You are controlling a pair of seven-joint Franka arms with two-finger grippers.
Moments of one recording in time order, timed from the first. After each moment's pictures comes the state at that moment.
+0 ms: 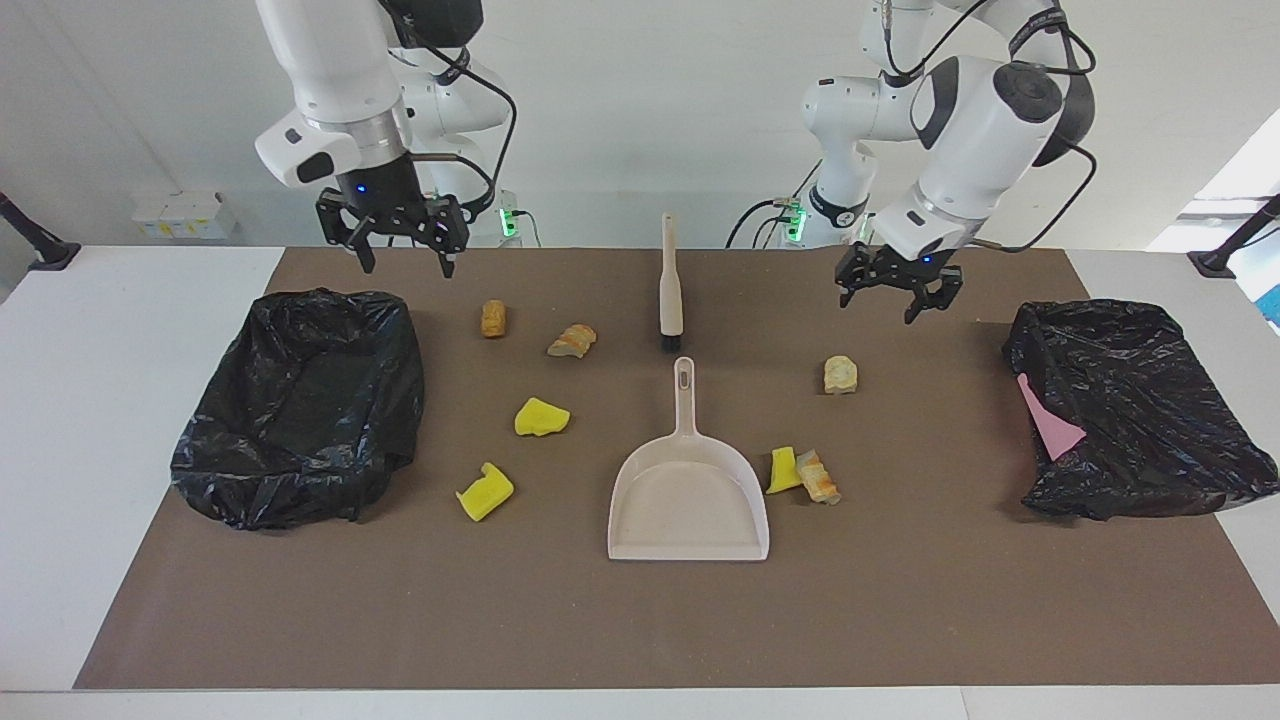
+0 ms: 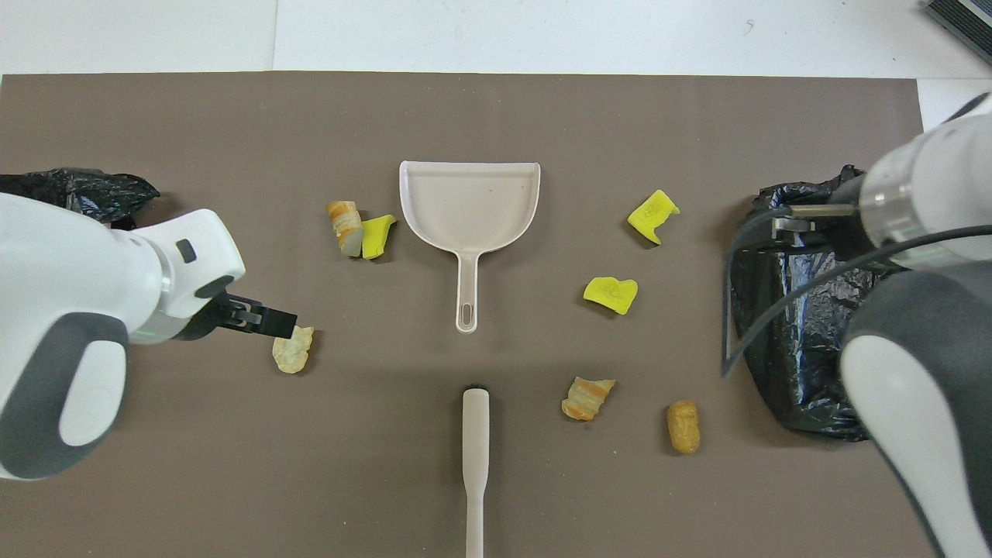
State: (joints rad) left arm -0.23 -0.13 -0.07 -2.04 -0.13 1.90 0.09; right arm 0.20 0.05 0.03 -1.54 -0.04 1.64 0.30
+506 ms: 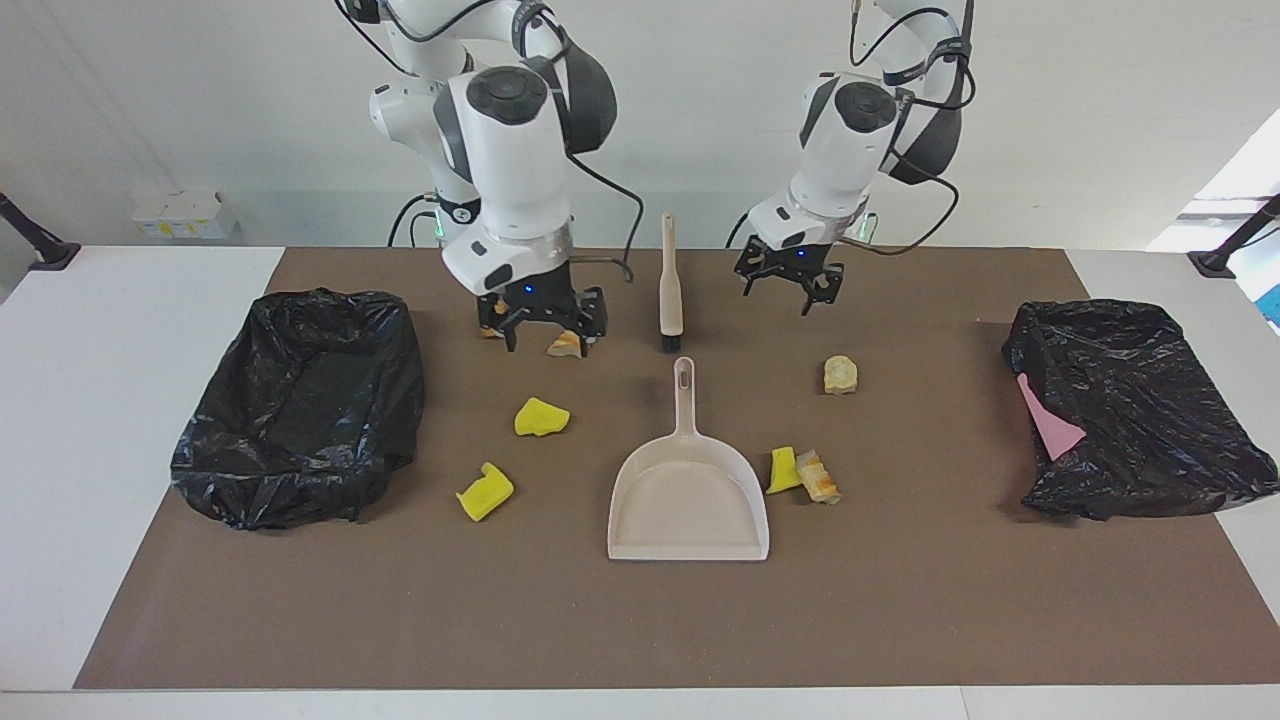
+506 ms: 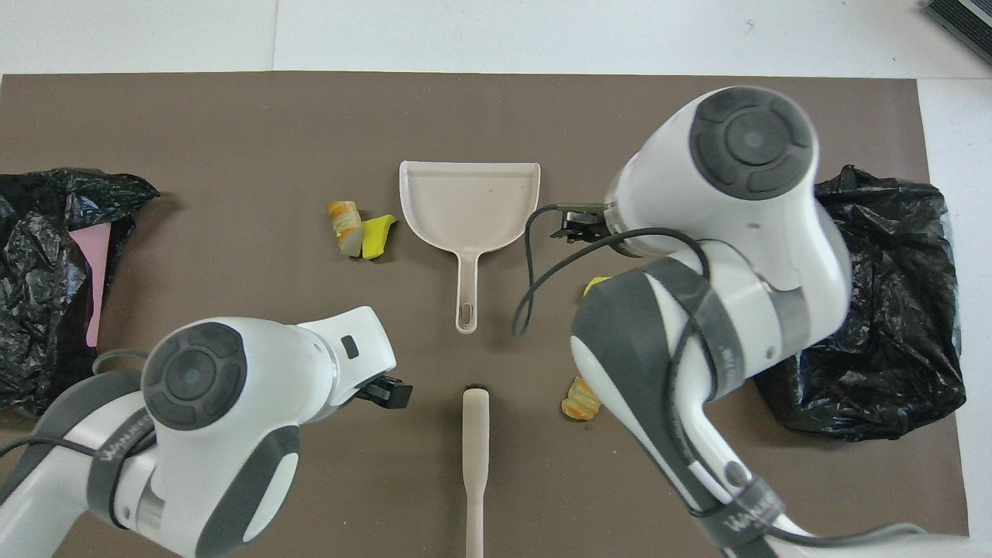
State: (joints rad) left arm -0.50 -0.19 -0.07 -2.25 -0.13 2.11 -0.10; right arm 0.41 0.27 0.03 -1.54 -0.04 1.88 0.57
